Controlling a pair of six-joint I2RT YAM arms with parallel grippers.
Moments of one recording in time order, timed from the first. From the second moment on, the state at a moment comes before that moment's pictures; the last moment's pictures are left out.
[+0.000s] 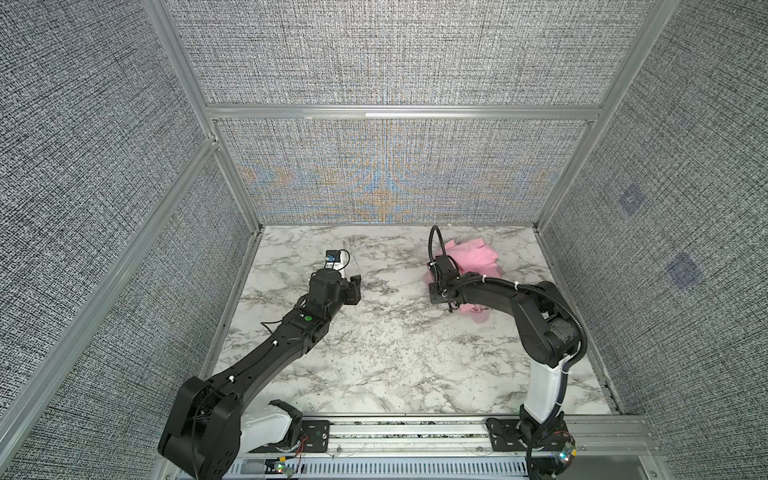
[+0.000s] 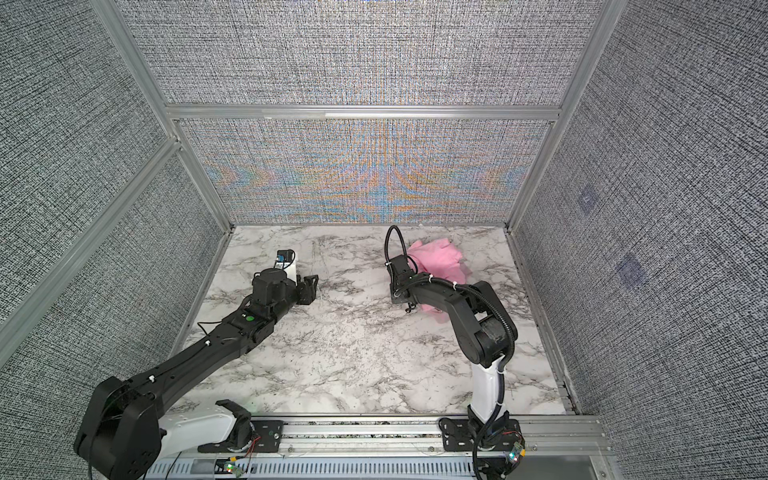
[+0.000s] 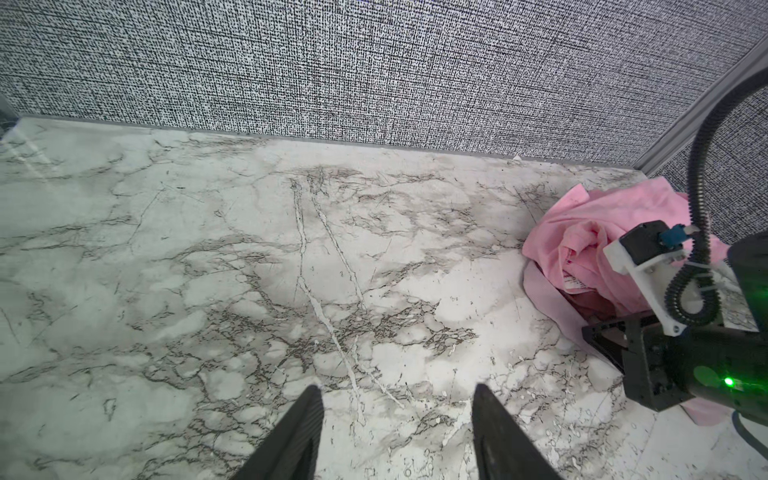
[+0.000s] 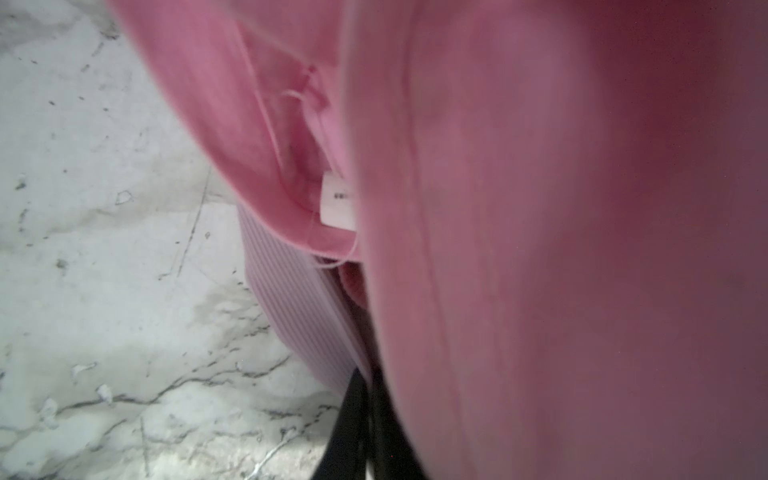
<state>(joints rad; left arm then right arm) -0.49 1.22 0.72 0.03 -0.13 -0.32 0.51 1.95 1.22 -0.35 0.30 0.32</state>
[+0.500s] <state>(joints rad) -0.48 1.19 0.72 0.03 -0.13 -0.31 0.50 1.66 1.19 -0.35 0.28 0.33</state>
